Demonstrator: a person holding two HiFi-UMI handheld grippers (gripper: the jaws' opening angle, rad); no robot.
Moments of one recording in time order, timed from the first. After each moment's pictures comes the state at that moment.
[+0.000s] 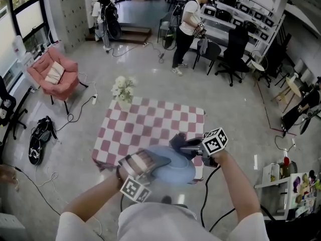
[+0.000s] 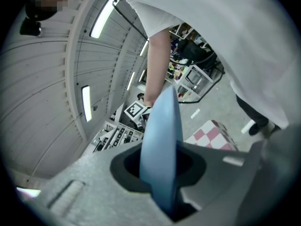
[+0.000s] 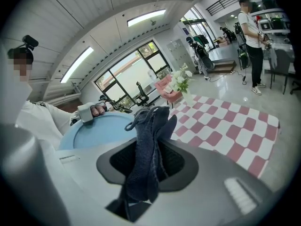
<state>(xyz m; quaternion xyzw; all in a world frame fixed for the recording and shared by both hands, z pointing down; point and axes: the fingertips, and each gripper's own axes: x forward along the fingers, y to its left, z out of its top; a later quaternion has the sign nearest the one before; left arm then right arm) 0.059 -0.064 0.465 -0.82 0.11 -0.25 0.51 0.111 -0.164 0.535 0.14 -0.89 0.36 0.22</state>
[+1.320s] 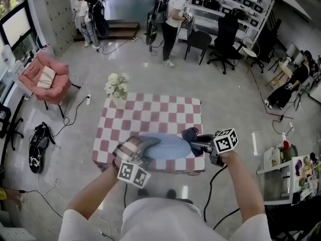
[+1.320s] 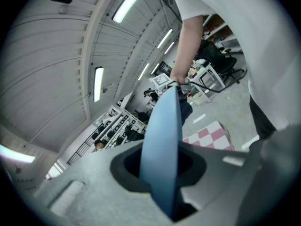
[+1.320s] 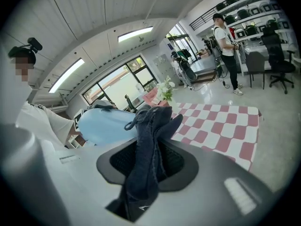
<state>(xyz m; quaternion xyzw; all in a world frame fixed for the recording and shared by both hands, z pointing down) 0.027 -0.132 0.468 -0.86 0.17 -0.25 0.41 0.154 -0.152 0.539 0.24 -0.88 0.37 0.16</state>
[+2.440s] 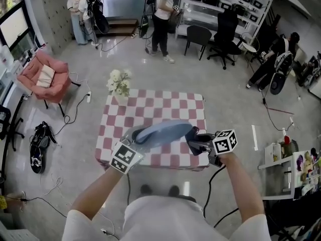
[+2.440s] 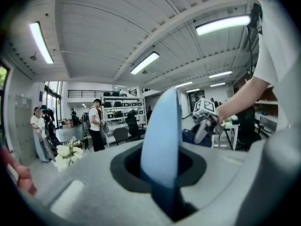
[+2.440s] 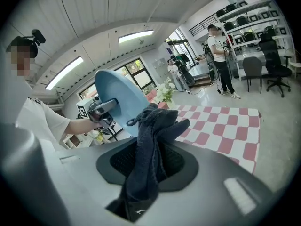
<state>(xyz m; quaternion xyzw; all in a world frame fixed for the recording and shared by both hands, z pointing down) -0.027 -0.187 0.460 -0.96 0.24 -0.12 0.04 0.125 -0.148 0.550 0.27 -0.89 0.35 0.15</state>
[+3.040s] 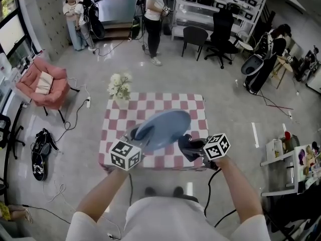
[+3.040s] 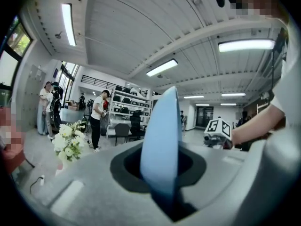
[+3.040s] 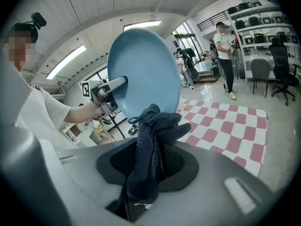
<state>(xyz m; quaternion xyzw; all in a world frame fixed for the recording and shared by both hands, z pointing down) -0.052 -0.213 0.453 -0.96 0.27 -0.06 -0.08 0.069 -0.130 0.572 0.24 -0.89 0.33 0.20</state>
